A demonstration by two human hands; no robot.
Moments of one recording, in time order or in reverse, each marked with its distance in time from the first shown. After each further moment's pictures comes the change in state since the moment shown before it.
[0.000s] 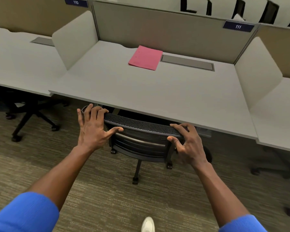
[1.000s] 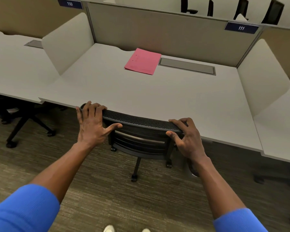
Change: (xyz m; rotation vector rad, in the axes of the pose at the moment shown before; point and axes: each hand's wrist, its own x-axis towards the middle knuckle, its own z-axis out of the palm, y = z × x) left_hand 0.087 0.016 0.037 -0.019 0.059 -0.019; right_hand 0.088 0.052 0.006 0.052 0.004 -0.008
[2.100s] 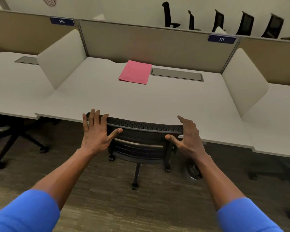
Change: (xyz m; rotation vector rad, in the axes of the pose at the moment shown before) left_hand 0.013 -0.016 -0.006 0.082 -0.144 0.081; right_hand 0.002 -0.023 -0.006 -0.130 -0.028 0.153
